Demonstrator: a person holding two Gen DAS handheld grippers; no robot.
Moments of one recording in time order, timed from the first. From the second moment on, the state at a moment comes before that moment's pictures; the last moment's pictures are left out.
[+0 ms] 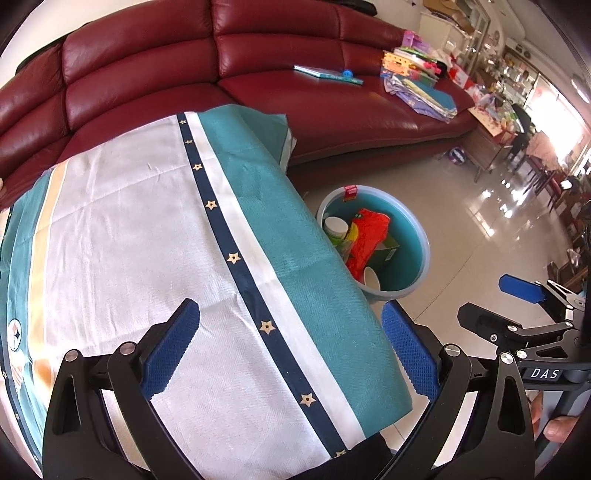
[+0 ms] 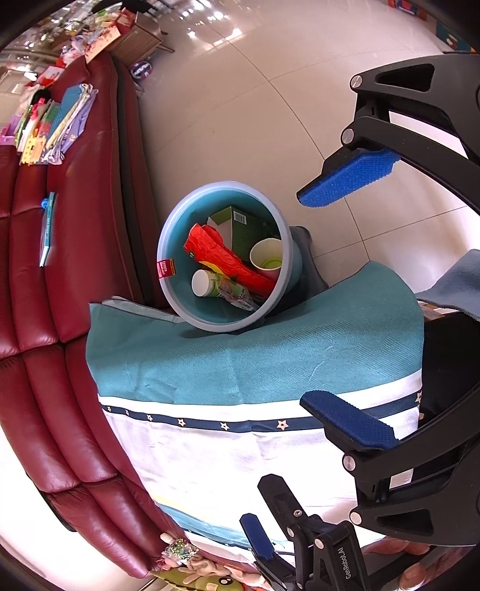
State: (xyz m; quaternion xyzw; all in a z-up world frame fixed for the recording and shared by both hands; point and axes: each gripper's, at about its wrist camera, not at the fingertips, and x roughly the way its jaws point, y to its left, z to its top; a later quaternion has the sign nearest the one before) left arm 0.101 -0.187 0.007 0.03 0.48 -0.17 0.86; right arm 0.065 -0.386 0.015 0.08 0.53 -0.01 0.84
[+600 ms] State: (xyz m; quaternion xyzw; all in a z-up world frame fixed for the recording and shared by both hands) left arm 0.093 -0.172 0.004 0.02 0.47 -0.14 0.87; right arm 0.062 -0.382 0.004 0.08 0.54 -0.01 0.84
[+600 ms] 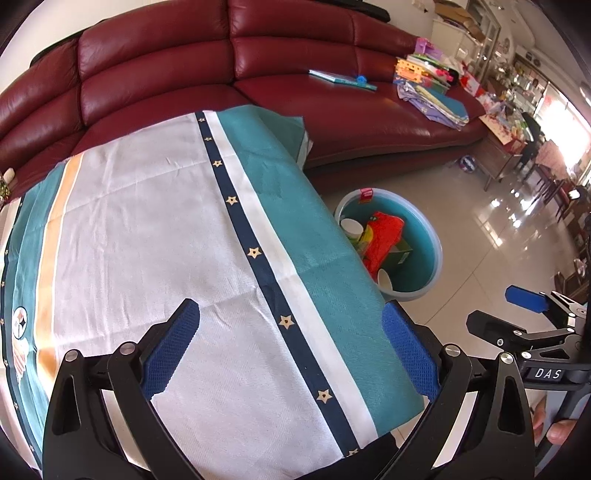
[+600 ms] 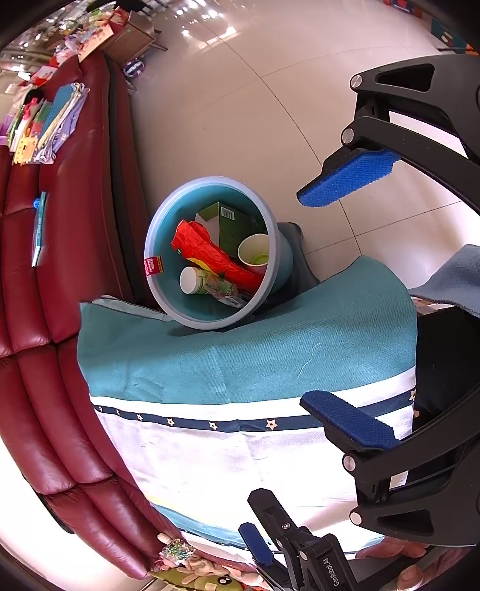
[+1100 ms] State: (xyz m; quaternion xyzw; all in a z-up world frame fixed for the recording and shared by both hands) left arm 0.092 -0.174 0.002 0.03 0.47 -0.15 0.87; right arm 0.064 -0.383 0.002 0.08 0.54 -0.02 0.84
